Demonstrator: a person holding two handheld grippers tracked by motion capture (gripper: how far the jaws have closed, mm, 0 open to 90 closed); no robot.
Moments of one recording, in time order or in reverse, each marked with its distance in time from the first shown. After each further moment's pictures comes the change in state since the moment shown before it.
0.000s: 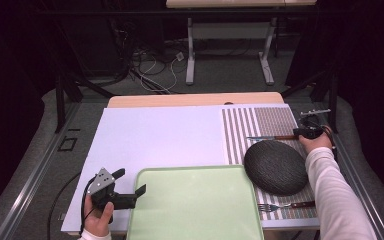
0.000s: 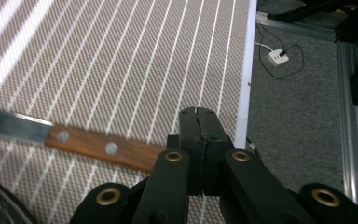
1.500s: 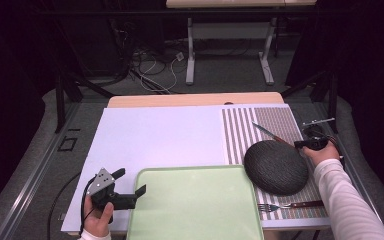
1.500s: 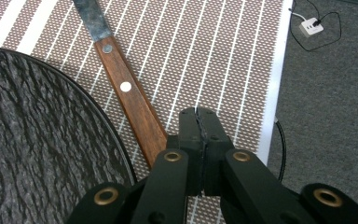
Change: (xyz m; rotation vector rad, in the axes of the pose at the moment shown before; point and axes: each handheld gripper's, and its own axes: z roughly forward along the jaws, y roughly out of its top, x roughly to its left) left arm -0.002 0.001 -0.001 -0.007 -0.009 0.010; right arm 0.005 -0.029 -0.025 0.107 0.100 -0.015
